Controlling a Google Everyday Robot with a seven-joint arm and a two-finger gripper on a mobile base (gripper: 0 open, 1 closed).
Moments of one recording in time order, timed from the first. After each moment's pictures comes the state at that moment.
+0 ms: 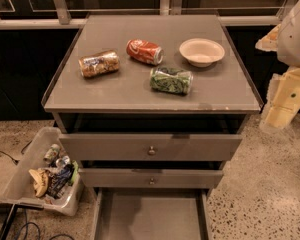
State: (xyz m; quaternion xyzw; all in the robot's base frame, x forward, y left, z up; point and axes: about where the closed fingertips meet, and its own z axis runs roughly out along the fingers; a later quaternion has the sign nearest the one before) arm 0.438 -0.216 0.979 -0.60 0.78 -0.04 0.16
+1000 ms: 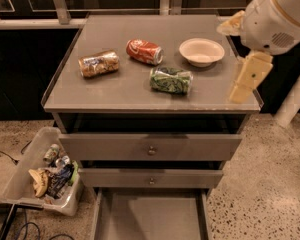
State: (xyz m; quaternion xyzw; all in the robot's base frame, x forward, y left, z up) arm 0.498 -0.167 0.979 -0.66 0.71 0.01 0.25
